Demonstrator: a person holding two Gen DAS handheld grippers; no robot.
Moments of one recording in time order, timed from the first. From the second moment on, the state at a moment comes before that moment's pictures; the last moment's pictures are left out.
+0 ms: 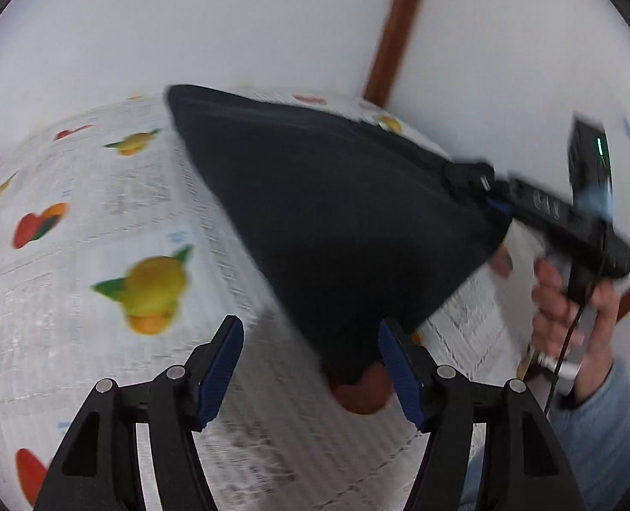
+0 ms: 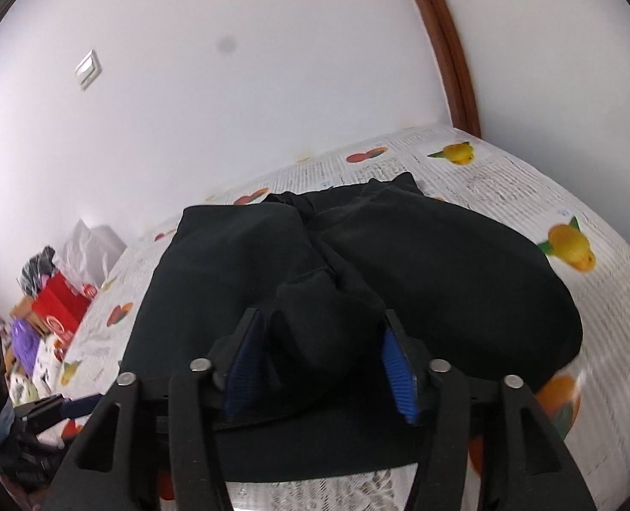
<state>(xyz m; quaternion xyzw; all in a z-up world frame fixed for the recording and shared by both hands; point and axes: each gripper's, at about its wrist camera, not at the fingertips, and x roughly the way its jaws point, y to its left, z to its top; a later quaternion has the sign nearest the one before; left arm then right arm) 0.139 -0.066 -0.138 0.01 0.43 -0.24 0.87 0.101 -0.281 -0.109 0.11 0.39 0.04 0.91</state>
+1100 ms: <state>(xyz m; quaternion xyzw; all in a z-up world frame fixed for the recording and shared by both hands) 0.135 0.010 -0.158 -0.03 0.43 -0.19 0.88 0.113 -0.231 -0.148 0.19 0.41 0.09 0.89</state>
